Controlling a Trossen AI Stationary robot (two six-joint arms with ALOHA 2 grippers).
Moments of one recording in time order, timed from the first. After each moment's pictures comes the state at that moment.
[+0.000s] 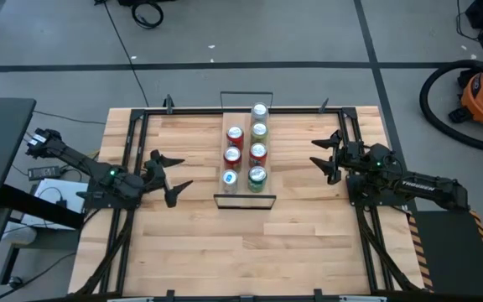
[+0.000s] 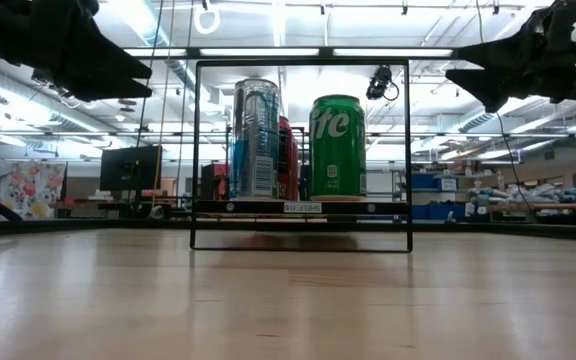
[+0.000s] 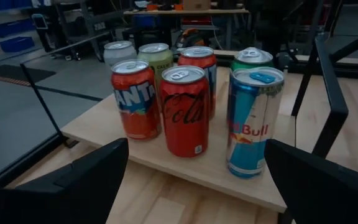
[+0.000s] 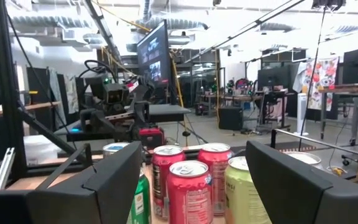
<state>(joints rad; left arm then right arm) -0.45 0.60 0.29 0.03 -0.85 -0.19 -0.36 0.14 0.01 0.39 -0.16 0.06</state>
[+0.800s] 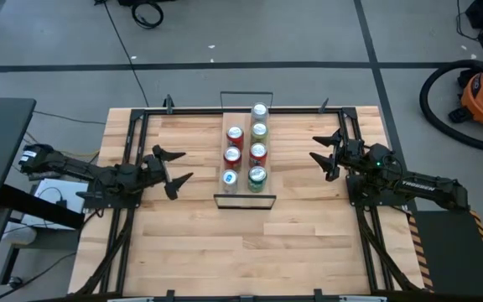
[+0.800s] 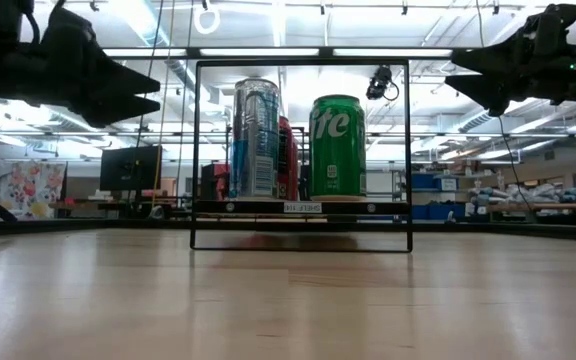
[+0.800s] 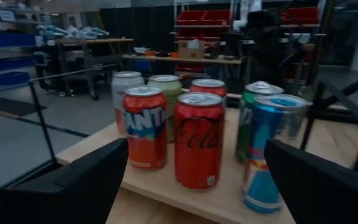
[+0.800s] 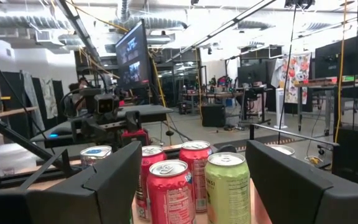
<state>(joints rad) -0.20 0.50 0.01 0.54 -0.59 0.00 -0.36 0.14 0.01 0.39 -0.06 0.08</state>
